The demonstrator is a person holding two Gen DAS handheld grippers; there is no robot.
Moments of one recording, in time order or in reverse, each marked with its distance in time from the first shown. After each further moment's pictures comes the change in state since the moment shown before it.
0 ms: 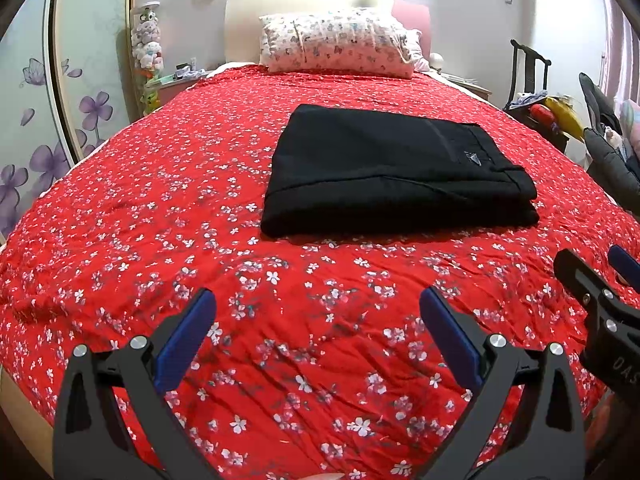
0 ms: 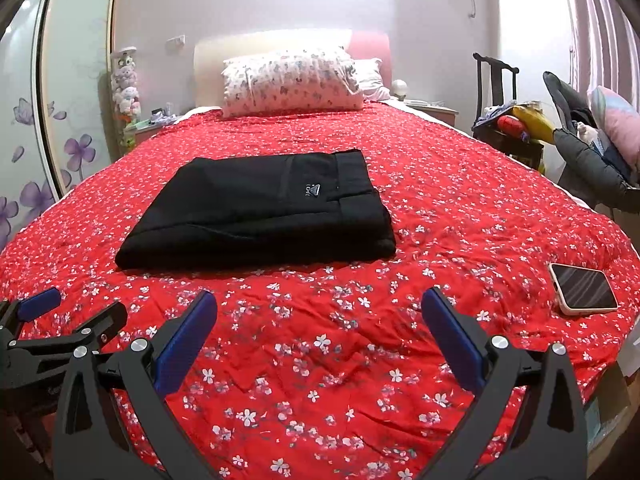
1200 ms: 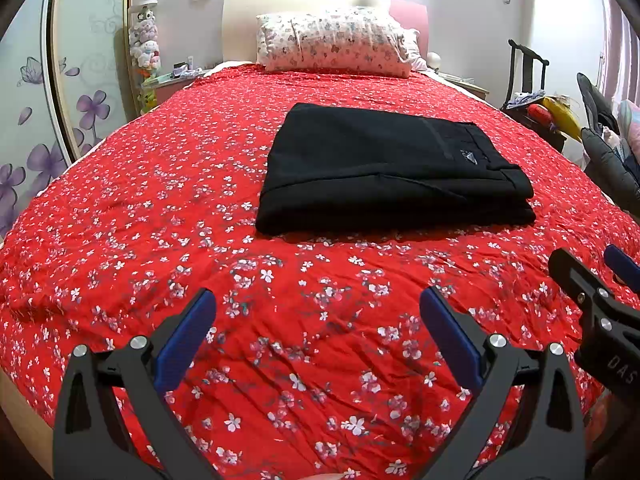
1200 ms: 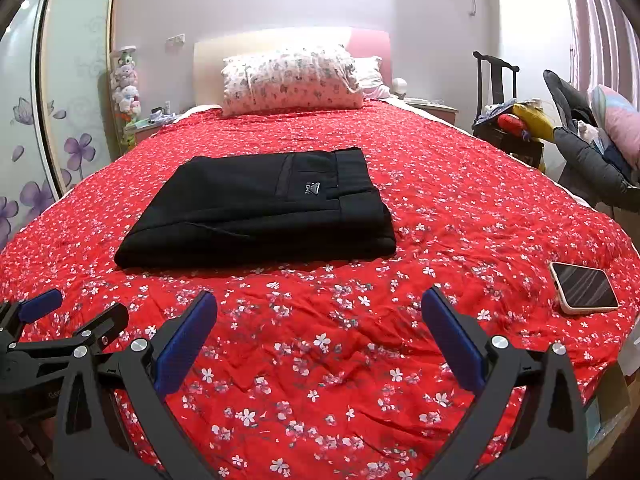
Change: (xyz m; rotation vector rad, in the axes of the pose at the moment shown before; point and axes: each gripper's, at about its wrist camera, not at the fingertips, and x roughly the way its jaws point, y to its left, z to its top) left arm 0.000 -0.001 -0.001 0.002 0.001 -0.008; right arm 0.004 -0.003 0.000 0.000 0.003 0.003
